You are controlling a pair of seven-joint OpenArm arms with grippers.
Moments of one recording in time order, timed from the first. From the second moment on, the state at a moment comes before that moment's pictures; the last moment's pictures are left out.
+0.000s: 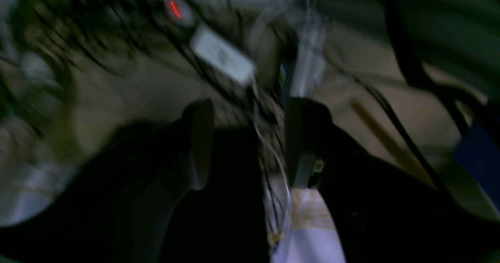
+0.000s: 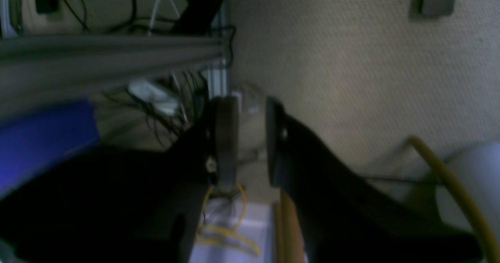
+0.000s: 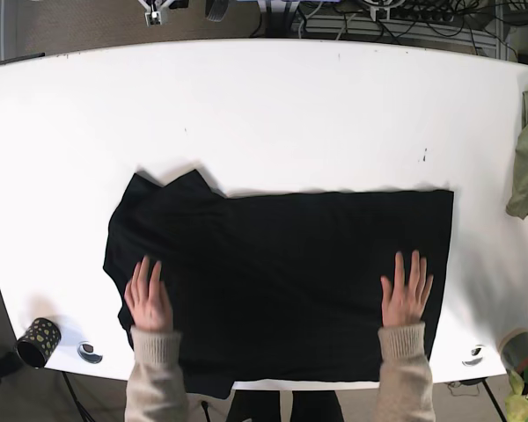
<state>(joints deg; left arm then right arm) 23.4 0.1 -12.3 26.9 6.2 -4.3 -7.9 -29.1 12.2 -1.8 41.9 9.0 16.2 8.0</state>
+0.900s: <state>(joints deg) 49.3 4.1 -12.4 76.6 6.0 -11.0 0.8 -51.6 15.7 5.7 65.5 12.3 16.5 7.3</state>
